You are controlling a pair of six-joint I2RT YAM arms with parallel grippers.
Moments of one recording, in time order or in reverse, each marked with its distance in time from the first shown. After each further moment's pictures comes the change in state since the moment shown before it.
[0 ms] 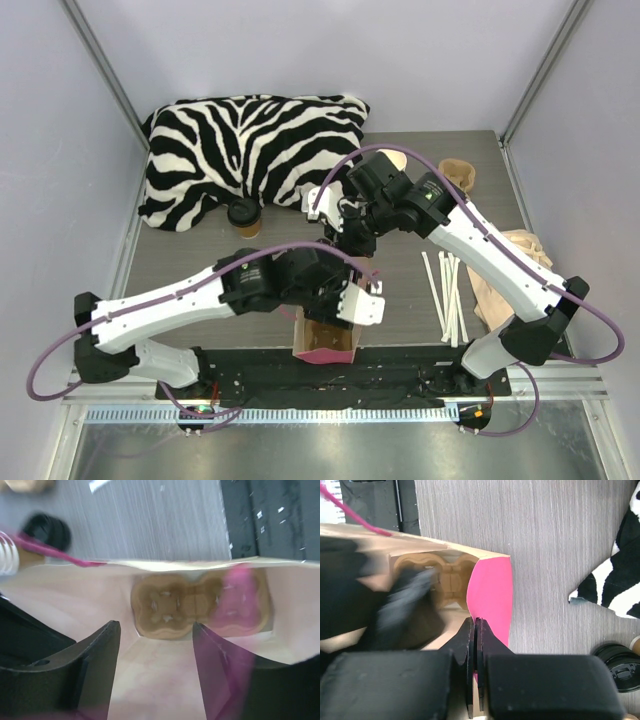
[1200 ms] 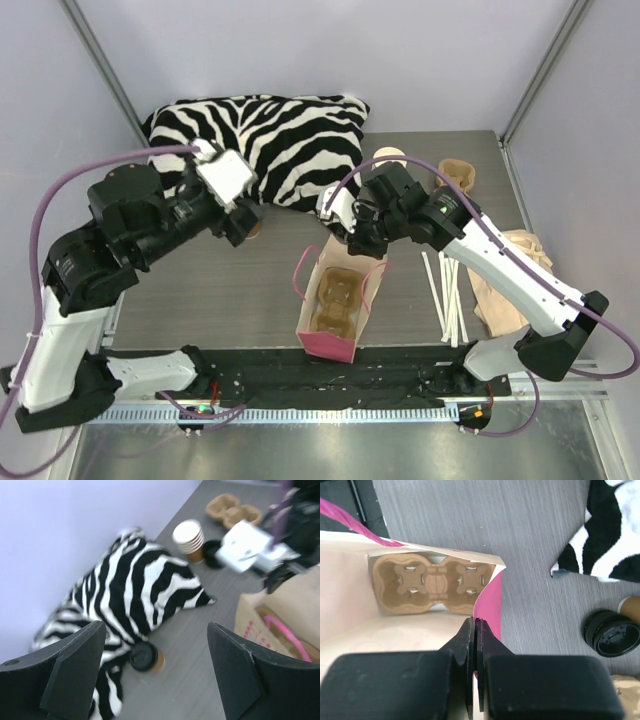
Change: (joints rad) left arm 0.278 -0.233 0.498 -0.078 -0.175 -0.200; right arm -0.024 -0.111 -0.153 0.103 0.133 0.071
